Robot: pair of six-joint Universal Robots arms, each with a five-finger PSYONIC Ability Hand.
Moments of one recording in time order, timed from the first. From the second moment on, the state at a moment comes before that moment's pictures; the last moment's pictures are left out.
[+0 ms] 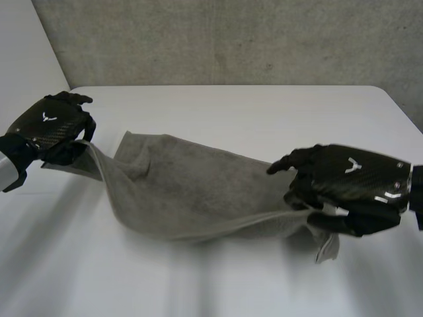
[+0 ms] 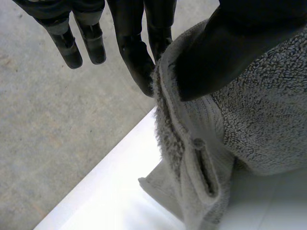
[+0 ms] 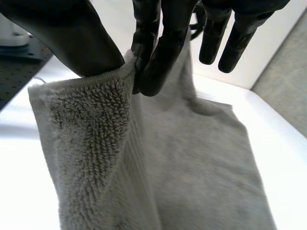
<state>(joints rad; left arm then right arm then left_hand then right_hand) 4.86 -1.69 -1.75 3.26 -0.78 3.63 1.42 -1.30 1.64 1.19 0.36 1.46 1.32 1.35 0.22 0.23 1.18 1.30 1.34 0.22 0.24 1.16</state>
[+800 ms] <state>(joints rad) 4.71 -1.63 -1.64 3.27 -1.05 3.39 1.71 -1.37 1.59 0.05 1.29 2.33 1.32 1.35 0.22 0.23 1.18 1.30 1.34 0.22 0.24 1.17</state>
